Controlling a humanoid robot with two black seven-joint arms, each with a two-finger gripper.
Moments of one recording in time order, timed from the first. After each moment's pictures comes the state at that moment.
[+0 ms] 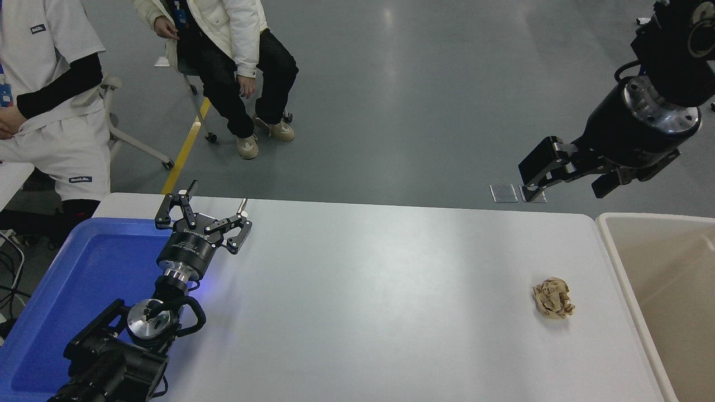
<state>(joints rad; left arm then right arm) -0.46 0.11 -1.18 -0.58 -0.23 -0.66 -0.02 2.45 -0.34 -1.34 1.49 -0.21 0.79 0.04</state>
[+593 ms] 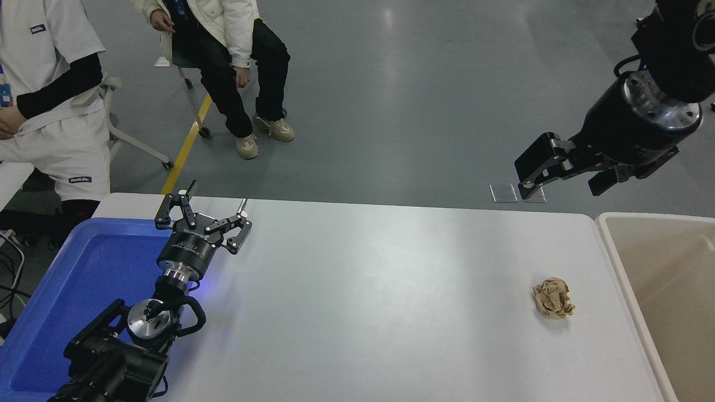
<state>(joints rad) -0.46 0.11 -1.18 -0.58 -0.23 -0.66 -0.02 2.48 -0.32 -1.33 1.50 -0.20 0.79 0.04</state>
